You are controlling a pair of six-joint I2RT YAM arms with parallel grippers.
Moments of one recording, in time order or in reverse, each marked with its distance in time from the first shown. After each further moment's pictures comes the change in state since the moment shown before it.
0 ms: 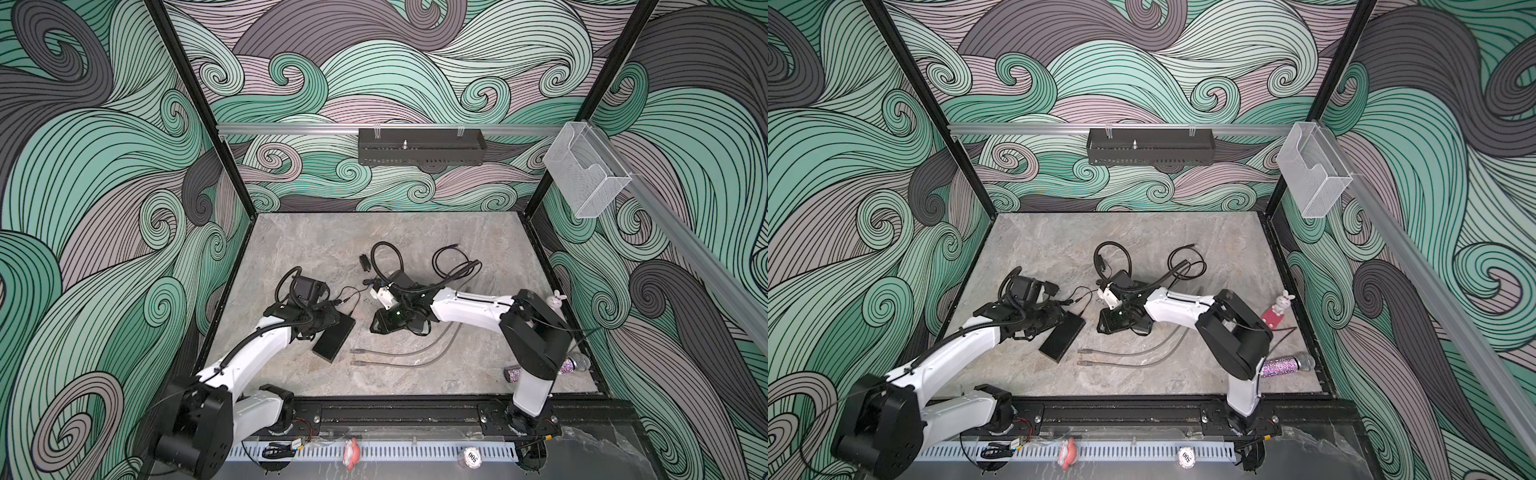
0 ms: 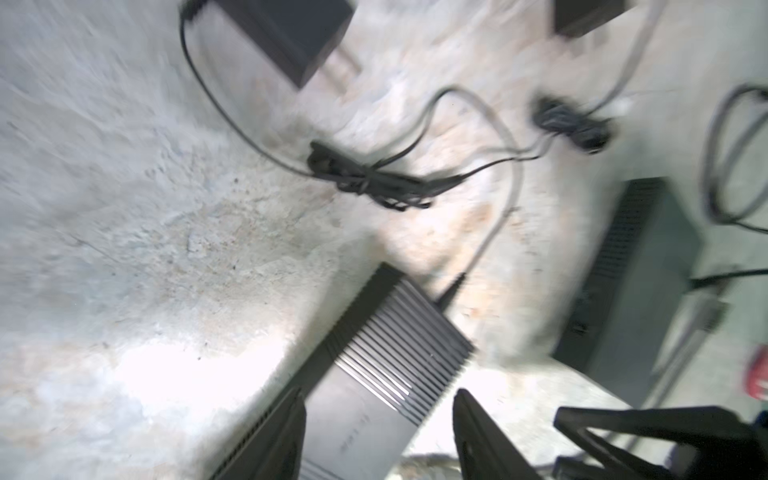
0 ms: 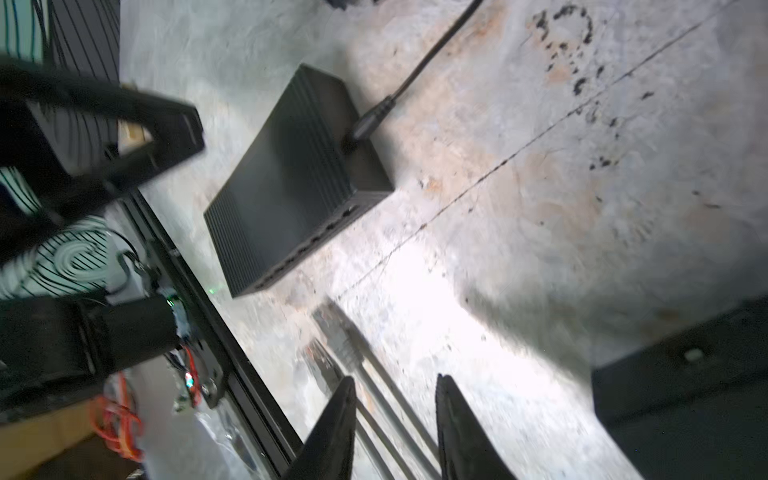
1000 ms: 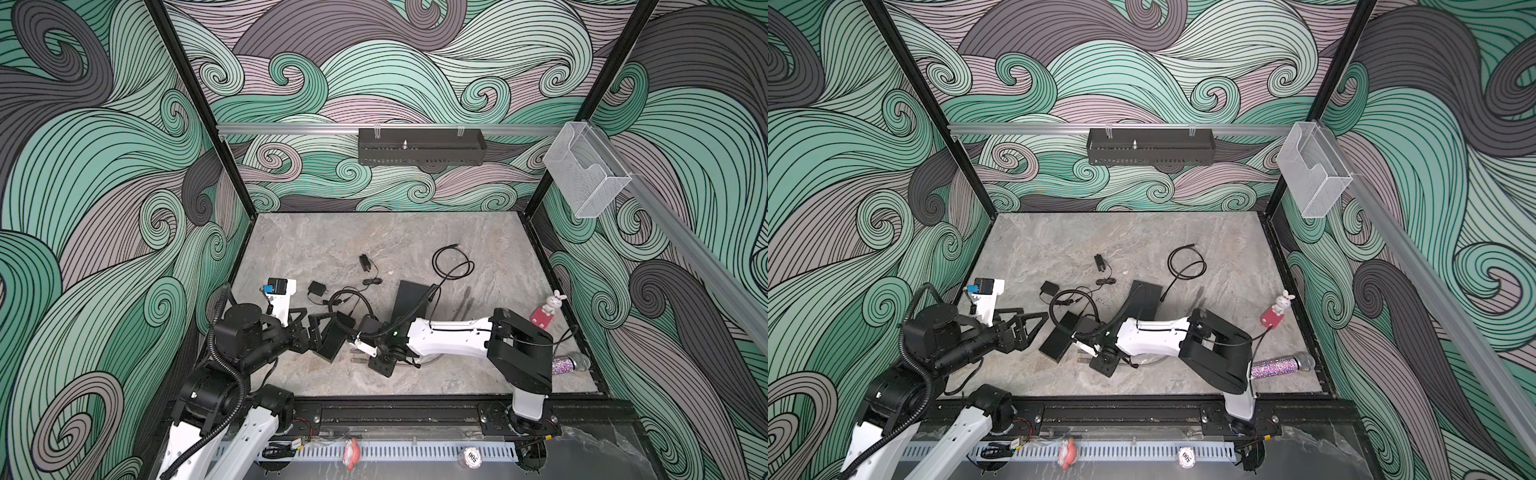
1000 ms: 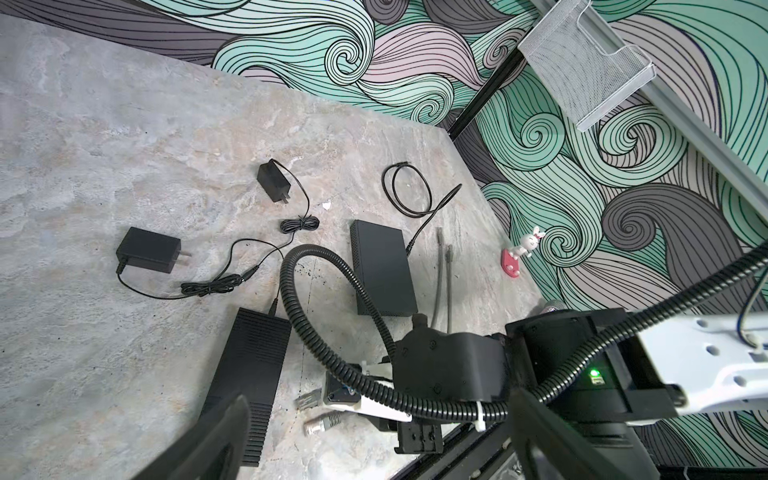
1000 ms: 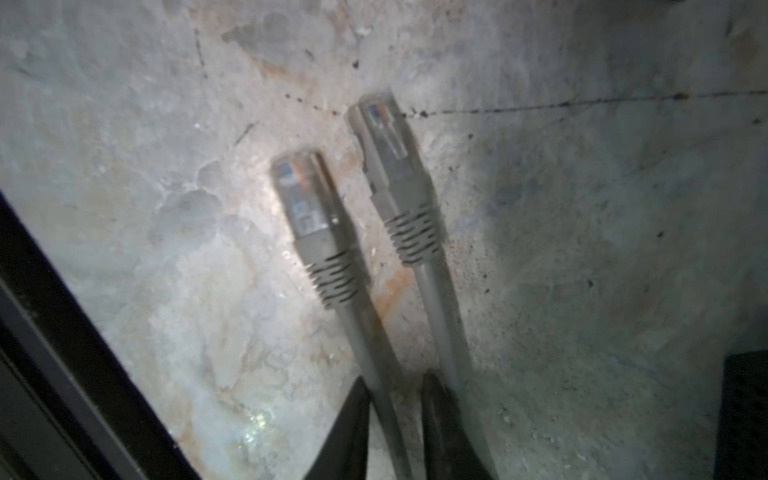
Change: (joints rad) left arm 0.004 -0.620 0.256 -0.343 0.222 0.298; right arm 0.299 0.113 0.077 -0.213 0.405 -0.381
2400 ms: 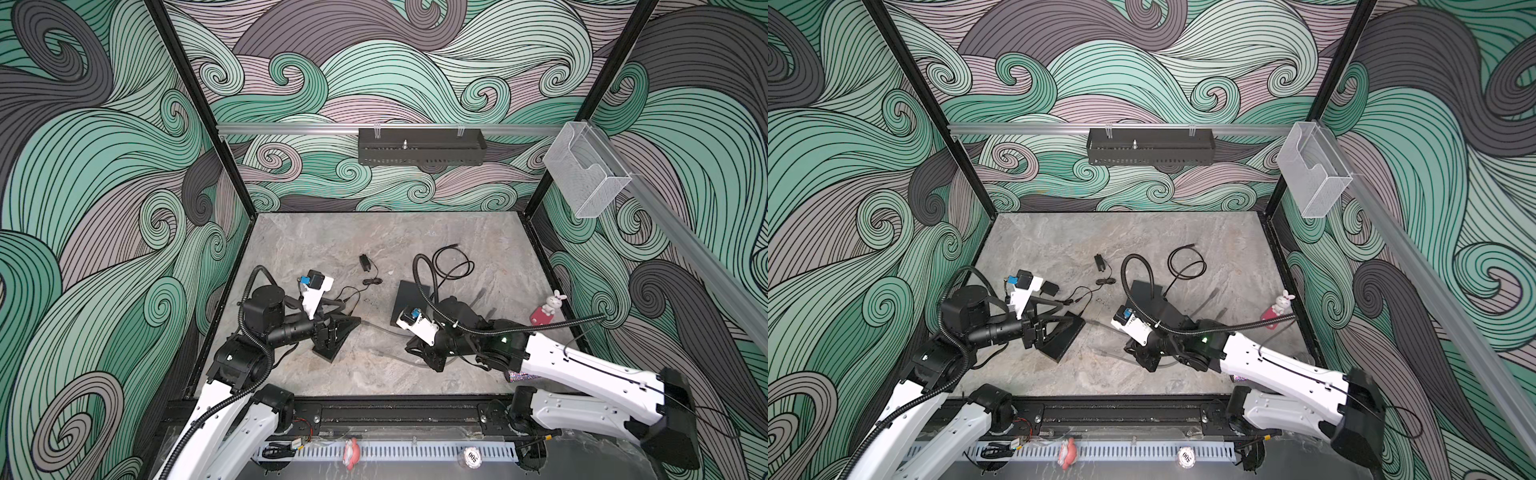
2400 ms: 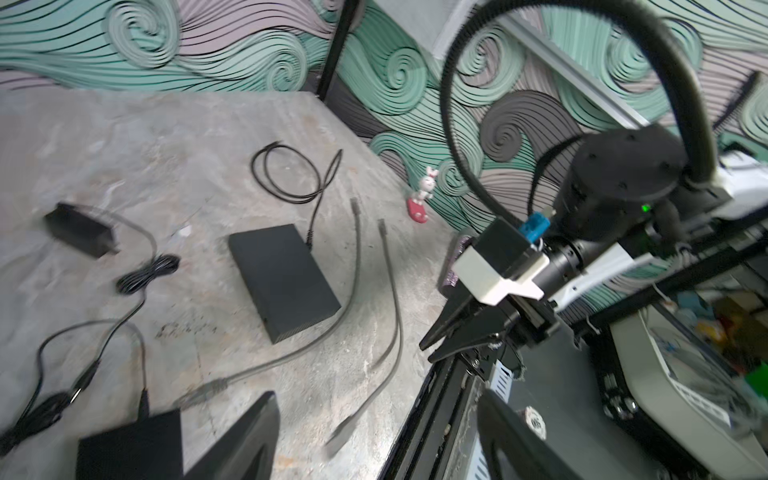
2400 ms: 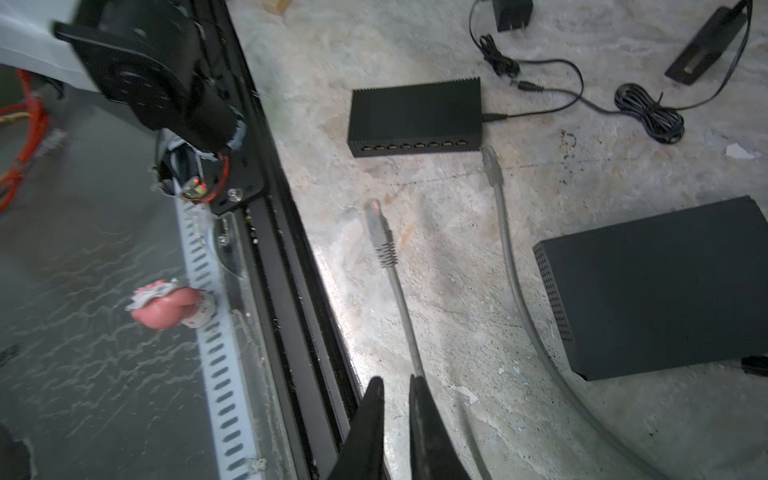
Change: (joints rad) left arm -0.068 0.153 -0.151 0.368 0.431 0.241; right arm -0.153 -0.855 -0.373 0.038 -0.263 -0.003
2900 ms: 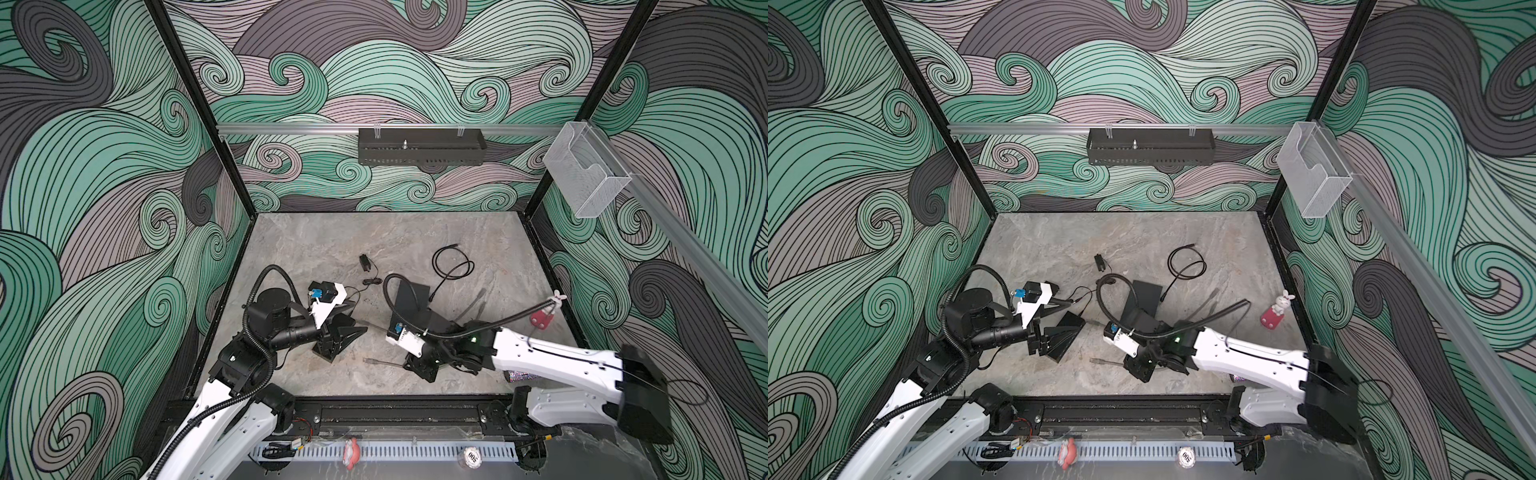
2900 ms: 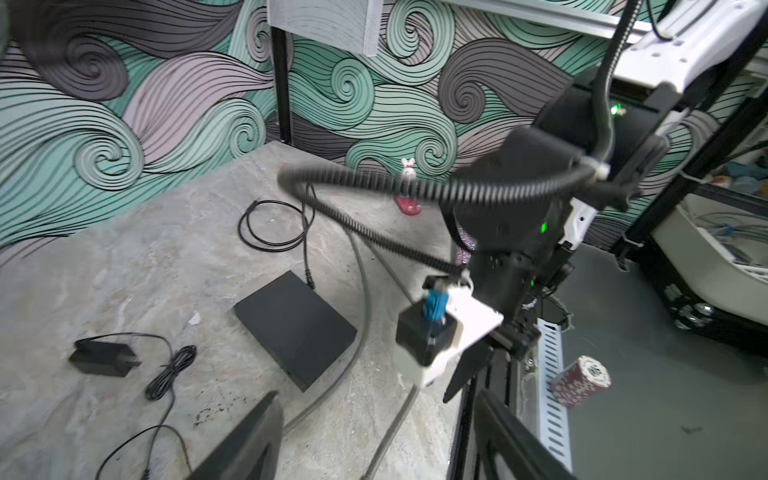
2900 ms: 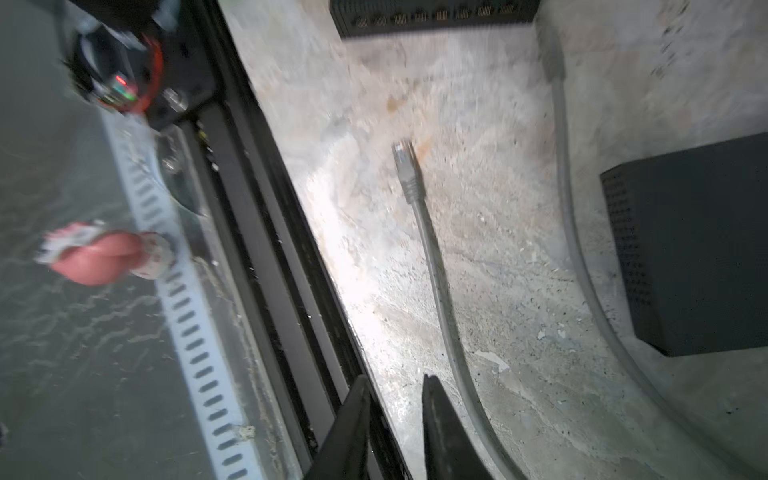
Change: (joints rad) left arm -0.094 -0.060 -0.019 0.050 -0.127 0.244; right arm 0.087 0.288 0.023 -0.068 0.107 0.013
